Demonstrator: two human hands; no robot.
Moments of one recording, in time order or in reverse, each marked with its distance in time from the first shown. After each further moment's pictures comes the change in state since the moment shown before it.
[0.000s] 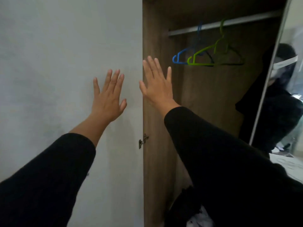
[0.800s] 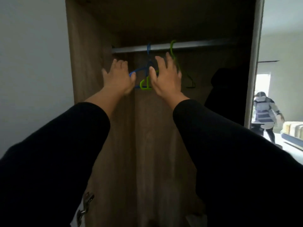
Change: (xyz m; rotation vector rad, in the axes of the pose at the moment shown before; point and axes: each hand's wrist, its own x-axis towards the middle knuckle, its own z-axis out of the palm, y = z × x) left_hand 0.263 0.164 0.050 -0.584 0.009 0.047; right_hand 0.105 0.196 0.008 -0.089 0.202 0.372
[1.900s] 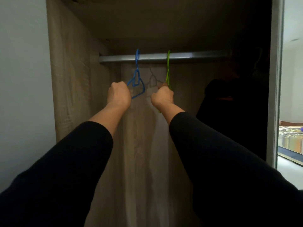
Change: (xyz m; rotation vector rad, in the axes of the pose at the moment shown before) left_hand 0.046 -0.002 0.061 -0.293 0.057 -0.095; right_hand 0.025 0.002 0.039 0.283 -0.122 0.532
